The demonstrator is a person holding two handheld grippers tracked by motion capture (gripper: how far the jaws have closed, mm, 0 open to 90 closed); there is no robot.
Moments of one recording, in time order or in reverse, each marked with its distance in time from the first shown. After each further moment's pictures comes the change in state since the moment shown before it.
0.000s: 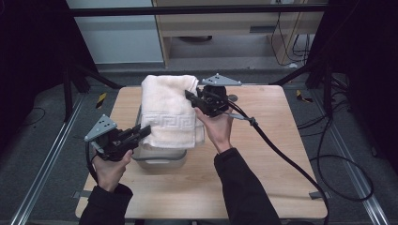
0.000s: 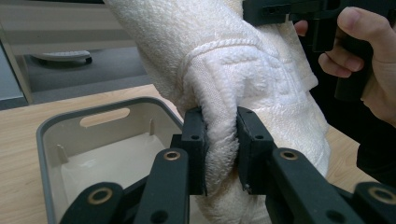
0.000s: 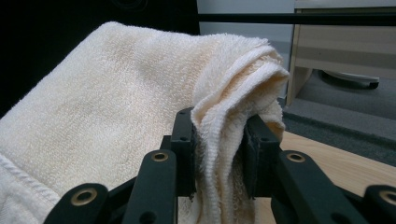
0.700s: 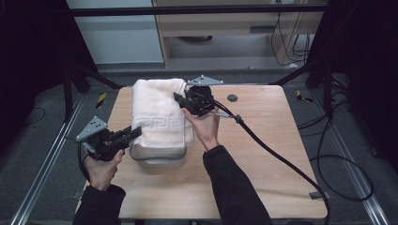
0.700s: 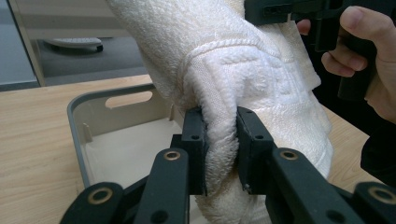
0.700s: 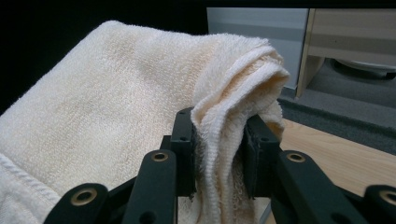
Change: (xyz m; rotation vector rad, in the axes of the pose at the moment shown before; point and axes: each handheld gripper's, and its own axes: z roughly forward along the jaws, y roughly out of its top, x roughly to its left) left arm 0.030 -0.015 -0.005 0.032 0.034 -0.041; right arm 0.012 -0.009 0.040 0.053 0.023 0.008
